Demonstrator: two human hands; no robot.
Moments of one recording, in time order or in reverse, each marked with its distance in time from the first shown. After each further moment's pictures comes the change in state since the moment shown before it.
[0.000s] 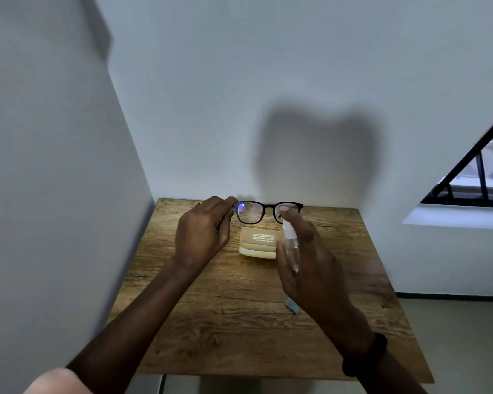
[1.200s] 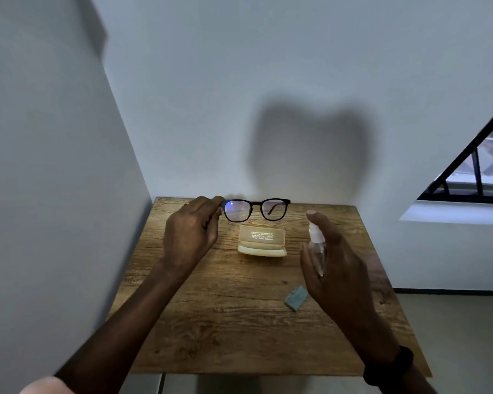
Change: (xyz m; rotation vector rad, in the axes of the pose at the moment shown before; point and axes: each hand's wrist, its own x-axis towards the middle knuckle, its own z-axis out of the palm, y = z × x) left_hand -0.007 -0.015 -0.006 0.004 0.045 -0.029; right_hand -0.014 0.014 -0.024 -0.067 0.033 0.085
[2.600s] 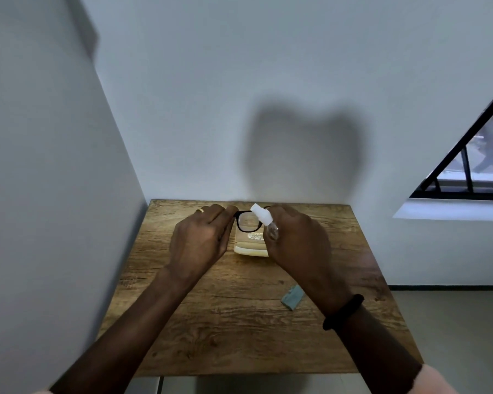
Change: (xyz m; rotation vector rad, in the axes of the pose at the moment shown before) left_hand -0.005 0.021 -0.002 0.212 -0.073 0.226; right_hand 0.053 -0.018 0.035 -0.305 -0.151 0.043
